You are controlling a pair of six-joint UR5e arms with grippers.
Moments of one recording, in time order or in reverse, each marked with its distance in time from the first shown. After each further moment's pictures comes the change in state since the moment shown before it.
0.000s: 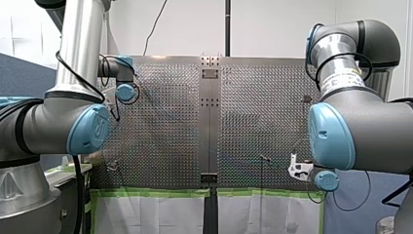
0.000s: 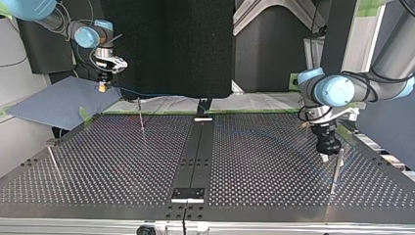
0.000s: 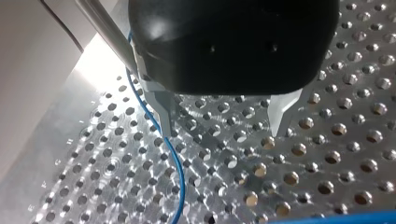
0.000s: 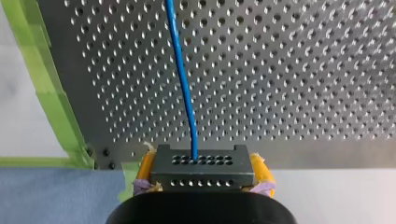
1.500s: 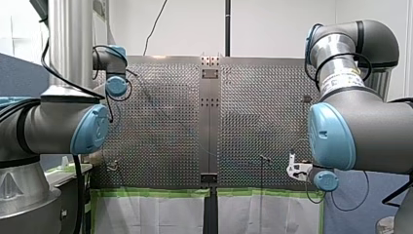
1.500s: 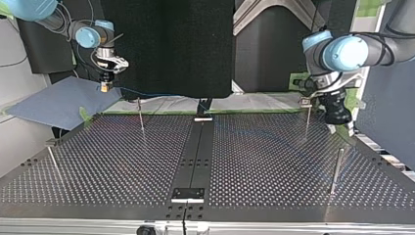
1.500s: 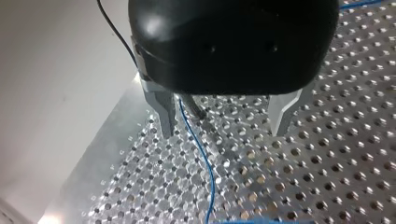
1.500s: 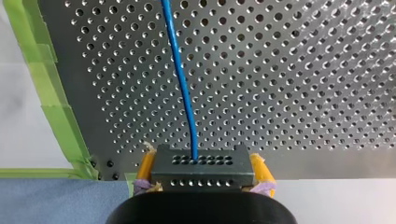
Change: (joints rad) left arm 0.023 0.238 -0.229 -0.107 -0.037 -0.122; right arm 0.006 0.001 0.000 0.002 -0.011 0.012
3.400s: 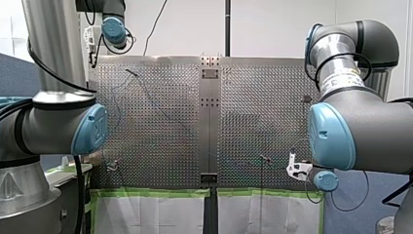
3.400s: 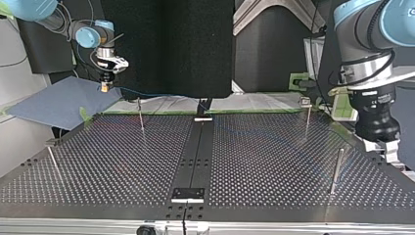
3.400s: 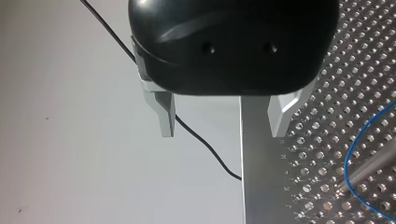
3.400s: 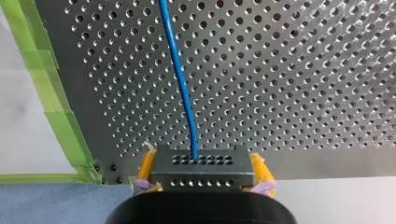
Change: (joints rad) left arm -0.039 0.253 0.305 -0.490 0.051 0.489; right arm 0.000 0.000 0.000 0.001 -0.006 0.023
